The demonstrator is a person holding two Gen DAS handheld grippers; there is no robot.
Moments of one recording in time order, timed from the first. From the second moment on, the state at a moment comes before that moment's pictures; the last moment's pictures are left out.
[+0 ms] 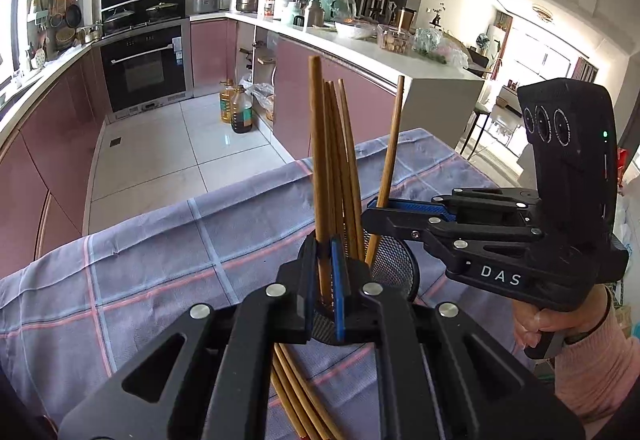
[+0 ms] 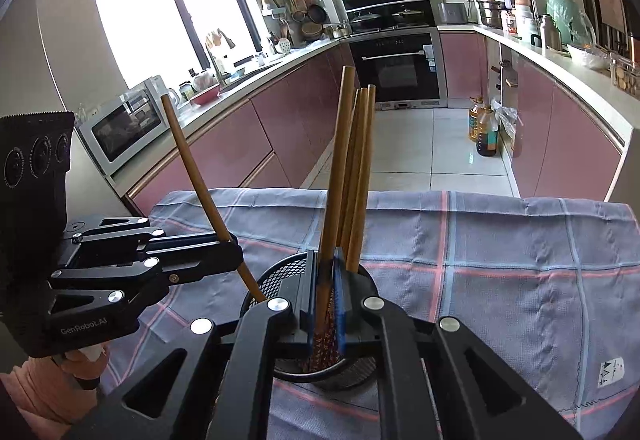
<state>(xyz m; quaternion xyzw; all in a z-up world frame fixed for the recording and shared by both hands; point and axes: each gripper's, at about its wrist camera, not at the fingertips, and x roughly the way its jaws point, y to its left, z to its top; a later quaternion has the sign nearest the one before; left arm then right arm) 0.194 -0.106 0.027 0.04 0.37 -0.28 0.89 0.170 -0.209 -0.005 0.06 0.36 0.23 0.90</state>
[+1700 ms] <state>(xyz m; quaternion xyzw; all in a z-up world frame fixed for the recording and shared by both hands) 0.084 -0.033 -0.103 0.00 0.45 -0.24 0.86 0.092 -0.143 -0.106 0.07 0.46 0.31 0.83</state>
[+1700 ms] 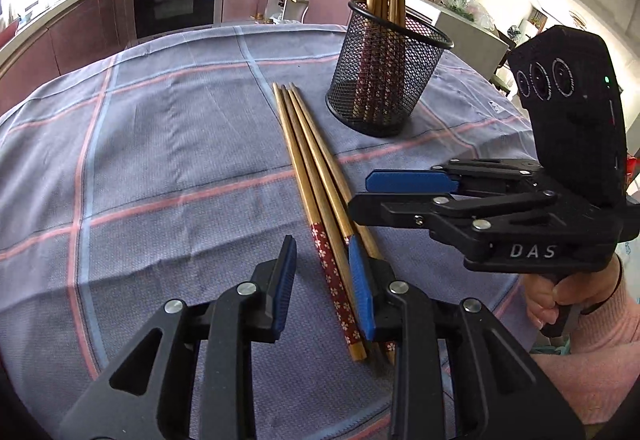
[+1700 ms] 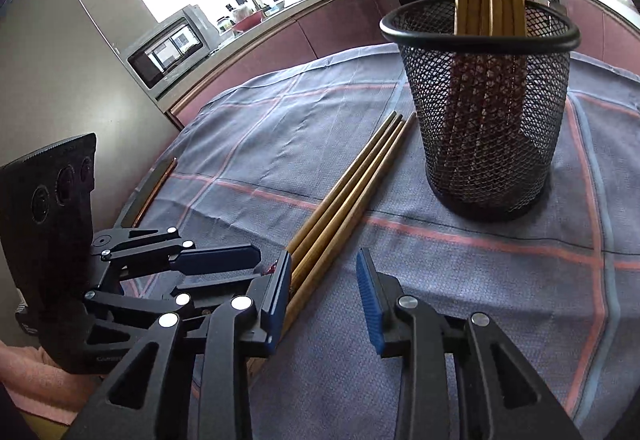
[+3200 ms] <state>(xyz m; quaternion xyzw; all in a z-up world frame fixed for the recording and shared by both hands) 0.127 -0.042 -0.108 0.03 0.45 -0.21 0.87 0.097 -0.129 -0.101 -0.01 0.45 0.26 0.85</state>
